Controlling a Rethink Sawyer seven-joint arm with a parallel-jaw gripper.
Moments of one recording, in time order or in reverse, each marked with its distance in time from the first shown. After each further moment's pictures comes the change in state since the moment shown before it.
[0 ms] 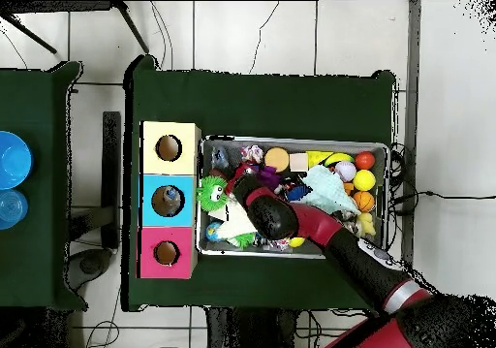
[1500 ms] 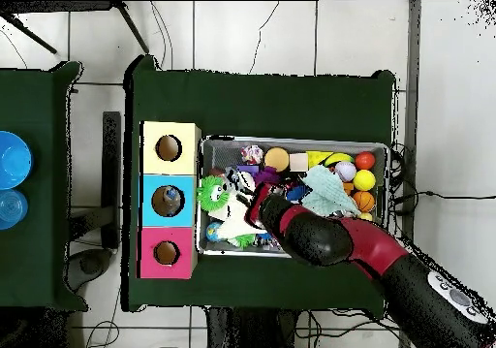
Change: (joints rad) arm -0.185 -0.426 0.198 0.329 0.167 0.326 0.000
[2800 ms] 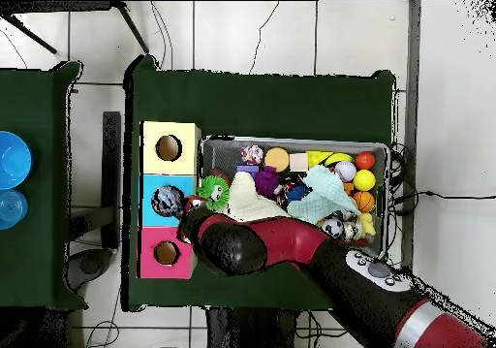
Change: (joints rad) arm 0.336 -0.104 -0.091 0.084 0.101 -0.148 0.004
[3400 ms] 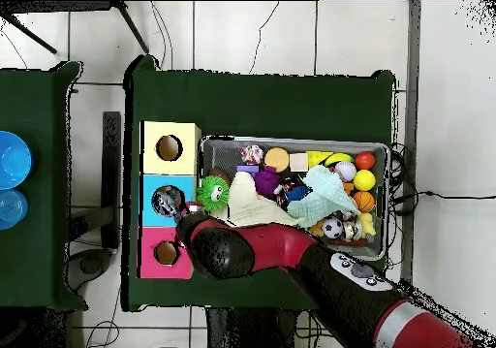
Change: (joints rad) arm 0.094 -0.011 -0.114 -0.002 0.025 -0.030 0.000
